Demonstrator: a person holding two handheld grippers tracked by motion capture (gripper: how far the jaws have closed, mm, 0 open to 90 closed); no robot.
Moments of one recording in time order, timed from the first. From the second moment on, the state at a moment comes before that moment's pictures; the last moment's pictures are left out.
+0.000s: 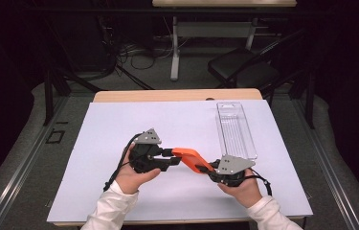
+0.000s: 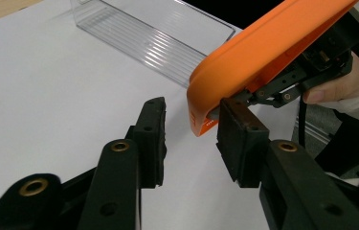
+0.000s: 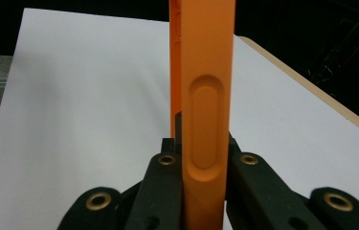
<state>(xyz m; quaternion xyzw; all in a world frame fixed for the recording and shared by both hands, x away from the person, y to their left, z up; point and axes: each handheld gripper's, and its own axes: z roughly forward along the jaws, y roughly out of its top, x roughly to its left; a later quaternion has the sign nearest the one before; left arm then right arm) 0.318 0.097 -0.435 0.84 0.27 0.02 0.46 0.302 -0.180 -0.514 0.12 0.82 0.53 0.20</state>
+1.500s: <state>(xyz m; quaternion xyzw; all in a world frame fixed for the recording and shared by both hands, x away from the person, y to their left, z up) 0.321 0.102 -0.439 0.82 0.28 -0.02 0.50 0.303 -0.179 -0.516 0.11 0.82 0.54 0.17</state>
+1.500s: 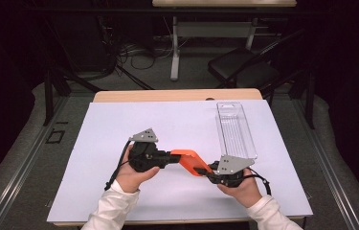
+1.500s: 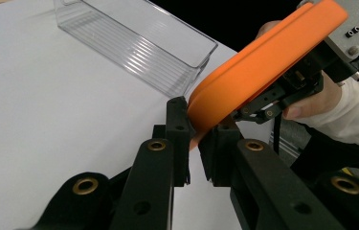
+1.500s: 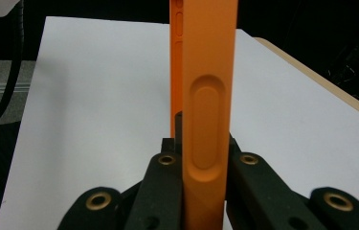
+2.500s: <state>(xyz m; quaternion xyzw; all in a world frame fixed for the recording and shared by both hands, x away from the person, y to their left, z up) 0.320 0.098 -0.441 0.80 0.36 -0.05 0.48 0.306 -0.179 -0.514 0.14 0.83 0.53 0.12</state>
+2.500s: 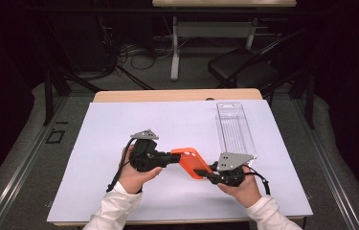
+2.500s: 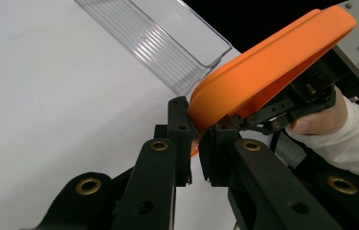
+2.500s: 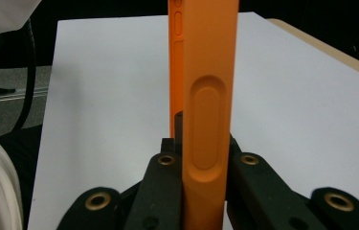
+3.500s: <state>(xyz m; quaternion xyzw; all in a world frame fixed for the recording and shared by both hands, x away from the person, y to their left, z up) 0.340 0.103 -0.455 0.77 0.44 -0.10 0.44 0.308 -0.175 -0.517 0.16 0.83 0.52 0.14</state>
